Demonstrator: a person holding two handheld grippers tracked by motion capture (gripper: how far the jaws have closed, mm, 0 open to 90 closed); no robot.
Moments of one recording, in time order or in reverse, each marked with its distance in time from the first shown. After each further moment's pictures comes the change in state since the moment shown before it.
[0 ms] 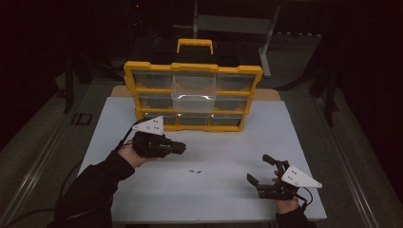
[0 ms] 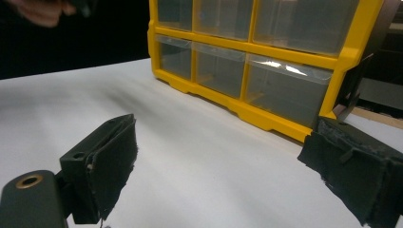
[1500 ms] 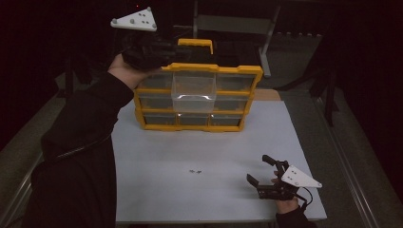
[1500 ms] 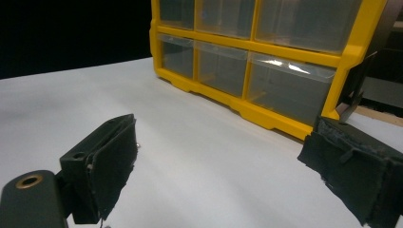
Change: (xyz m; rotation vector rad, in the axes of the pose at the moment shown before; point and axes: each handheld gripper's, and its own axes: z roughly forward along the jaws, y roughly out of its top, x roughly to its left) left arm 0.044 0.190 -0.083 -0.211 0.285 0.132; right arm 0.000 -0.001 0.000 -0.001 0.010 0.006
